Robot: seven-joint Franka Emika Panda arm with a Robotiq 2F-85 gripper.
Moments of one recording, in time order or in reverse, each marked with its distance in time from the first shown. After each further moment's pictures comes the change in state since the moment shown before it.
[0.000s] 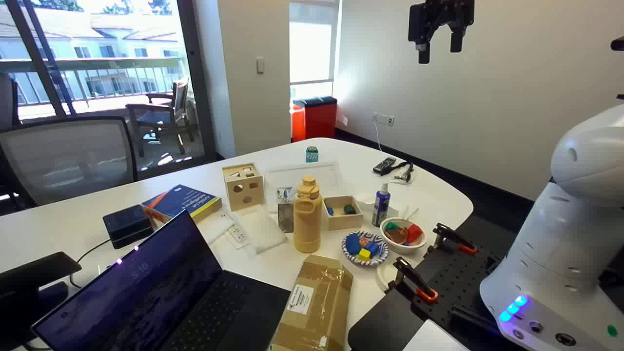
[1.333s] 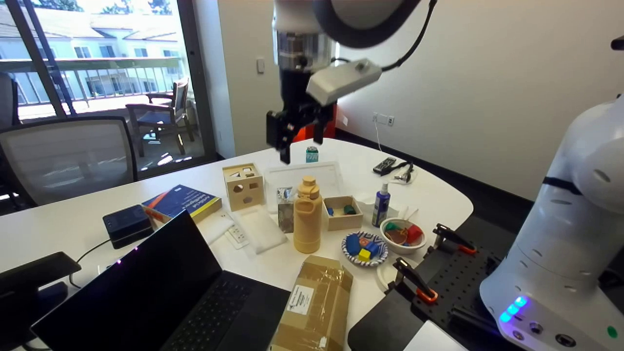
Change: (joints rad) arm 0.257 0.435 0.368 -0.106 0.081 0.717 0.320
